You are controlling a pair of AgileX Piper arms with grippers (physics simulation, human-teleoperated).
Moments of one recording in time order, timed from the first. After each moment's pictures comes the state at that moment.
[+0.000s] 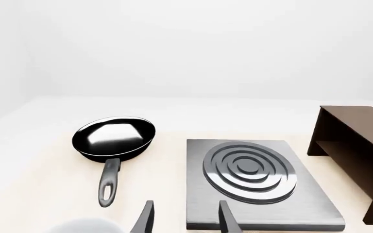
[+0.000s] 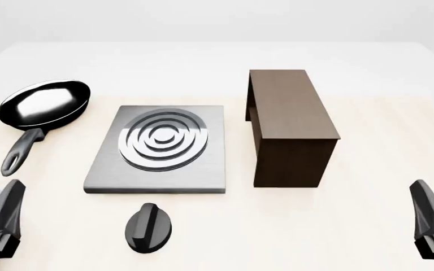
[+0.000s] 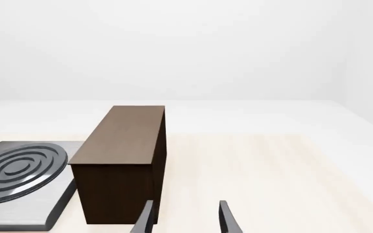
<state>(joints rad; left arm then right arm) 0.00 0.02 0.00 -0.01 -0.02 0.00 0.00 0.00 0.00 0.00</state>
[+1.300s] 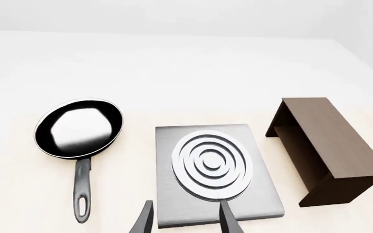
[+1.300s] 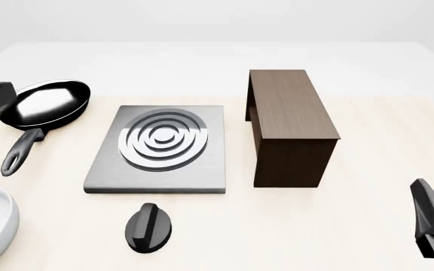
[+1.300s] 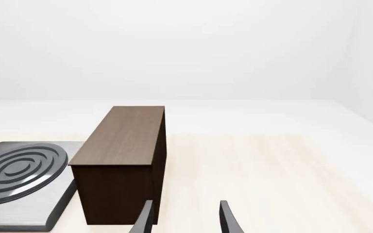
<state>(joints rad) -0.14 0.56 -0.76 0.53 -0.08 0.00 0.01 -0.01 0.01 0.00</state>
